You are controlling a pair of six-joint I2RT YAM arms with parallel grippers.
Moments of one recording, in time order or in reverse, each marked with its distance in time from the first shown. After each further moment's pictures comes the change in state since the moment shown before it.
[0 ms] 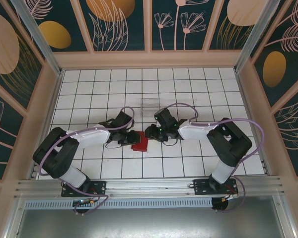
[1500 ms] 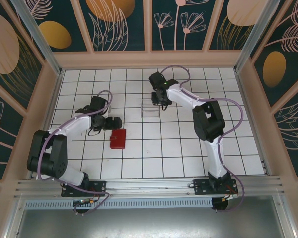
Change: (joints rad) left arm 0.402 -0.059 0.126 -0.259 -0.113 0.387; right arm -0.196 0.440 0.930 -0.715 0.479 -0.394
